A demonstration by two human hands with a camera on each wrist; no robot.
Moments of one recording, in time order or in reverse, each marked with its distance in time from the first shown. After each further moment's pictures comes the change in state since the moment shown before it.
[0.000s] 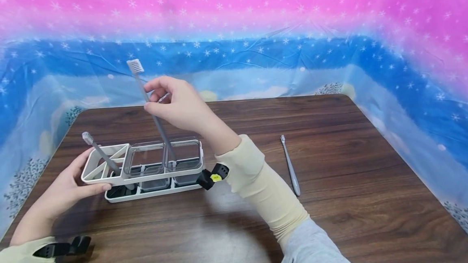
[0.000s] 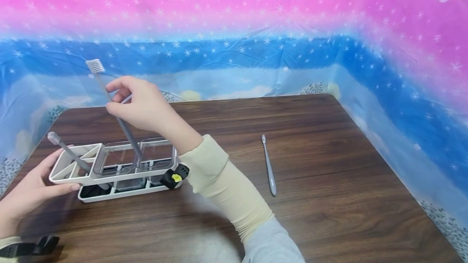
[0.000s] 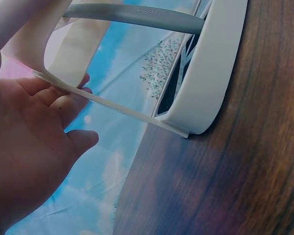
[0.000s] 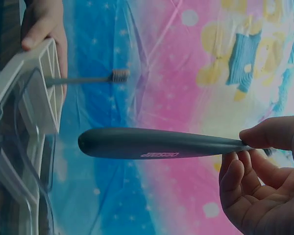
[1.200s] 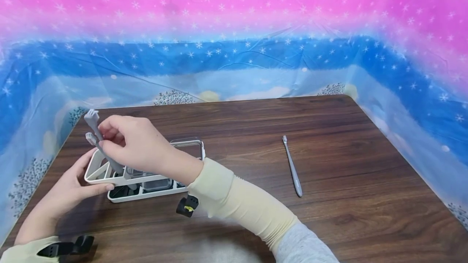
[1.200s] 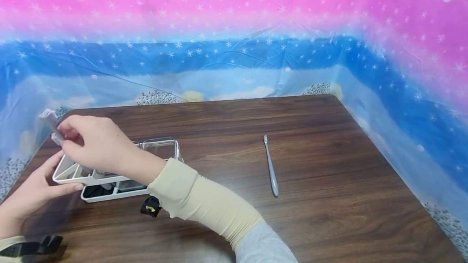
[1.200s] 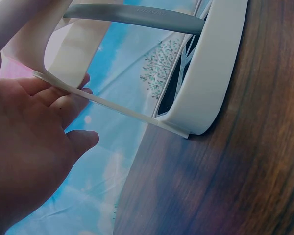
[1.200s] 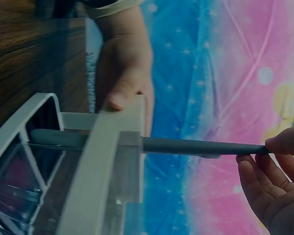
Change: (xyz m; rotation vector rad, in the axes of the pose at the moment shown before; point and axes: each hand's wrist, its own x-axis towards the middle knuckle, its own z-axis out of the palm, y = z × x) left_hand -0.002 0.000 0.000 -0.051 -0.026 0.034; right_hand -0.005 0.006 0.082 -0.286 -0.134 -0.244
